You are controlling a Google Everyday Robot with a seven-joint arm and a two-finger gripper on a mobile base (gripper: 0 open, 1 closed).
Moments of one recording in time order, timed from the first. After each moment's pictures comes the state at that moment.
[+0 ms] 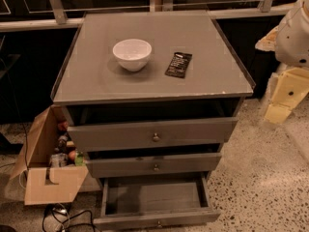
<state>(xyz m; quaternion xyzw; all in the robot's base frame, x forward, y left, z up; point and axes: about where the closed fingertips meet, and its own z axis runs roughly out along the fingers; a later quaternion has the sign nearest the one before) 0.438 -0.217 0.976 -0.60 0.78 -0.03 0.16</state>
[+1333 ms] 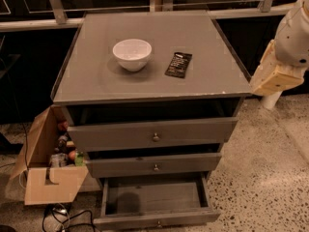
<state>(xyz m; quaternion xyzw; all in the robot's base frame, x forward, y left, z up) 0.438 -0.217 0.976 -0.60 0.78 -0.03 0.16</state>
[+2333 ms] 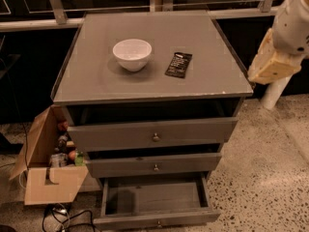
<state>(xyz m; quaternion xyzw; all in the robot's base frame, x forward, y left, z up) 0.448 -0.210 0.994 -0.61 0.77 -0.06 0.17</state>
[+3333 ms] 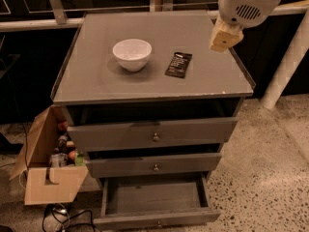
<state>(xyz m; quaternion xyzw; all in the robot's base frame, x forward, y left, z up) 0.534 -0.153 1.013 -0.59 0.77 -0.11 0.22</state>
